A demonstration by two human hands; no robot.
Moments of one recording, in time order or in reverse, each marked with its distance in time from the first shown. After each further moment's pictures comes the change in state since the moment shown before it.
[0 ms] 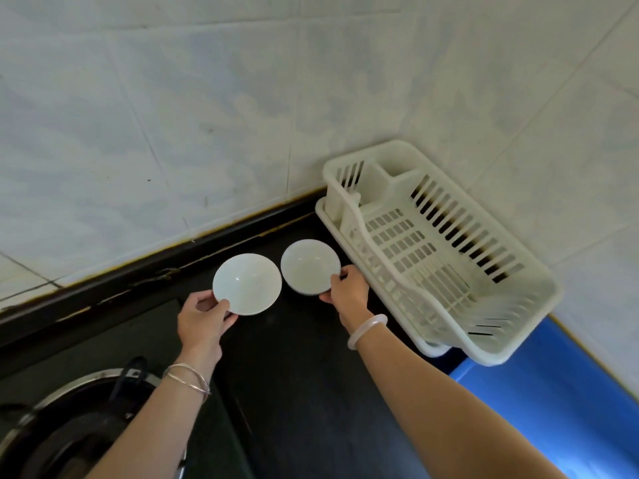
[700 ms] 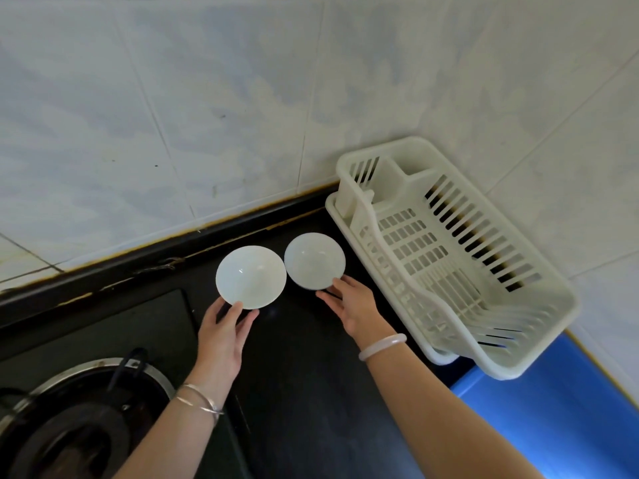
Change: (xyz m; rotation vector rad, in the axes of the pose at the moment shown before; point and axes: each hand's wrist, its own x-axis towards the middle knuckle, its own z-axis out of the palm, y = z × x) left_hand -0.012 -0.024 0.000 -0.362 -0.127 -0.256; right_hand -0.008 0.006 -0.003 0.618 -0.233 0.288
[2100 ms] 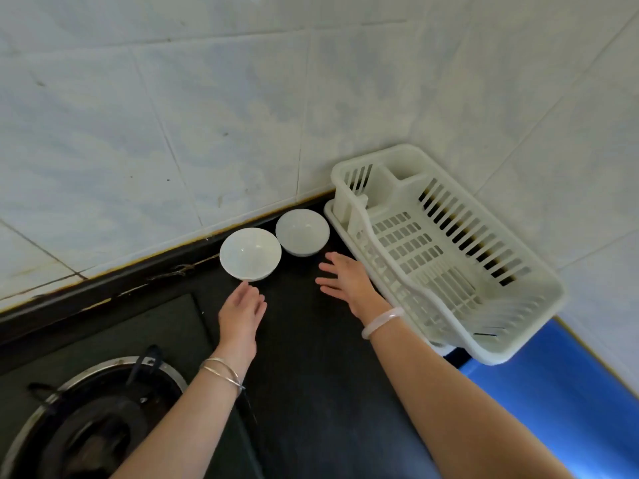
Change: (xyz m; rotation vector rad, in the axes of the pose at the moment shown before) left_hand -0.033 0.010 0.034 0.195 -0.049 0.104; right_hand -0.042 -0.035 0.017 -0.475 -0.136 -0.128
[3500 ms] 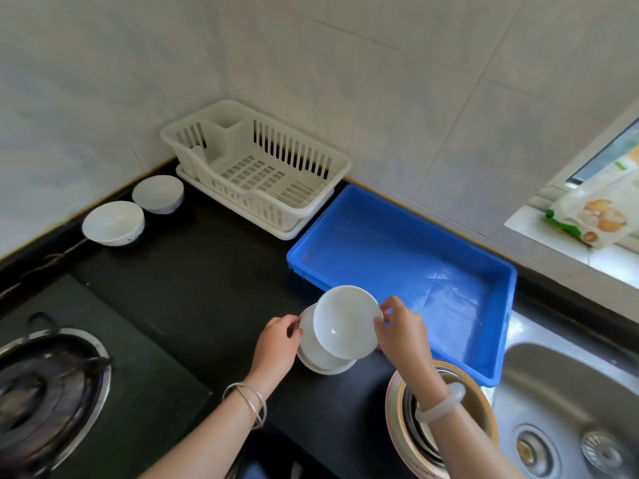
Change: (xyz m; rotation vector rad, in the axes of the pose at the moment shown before) left_hand -0.238 -0.203 -0.018 1.366 -0.664 0.446; right_hand -0.322 0.227 -0.201 -0.594 0.746 -0.018
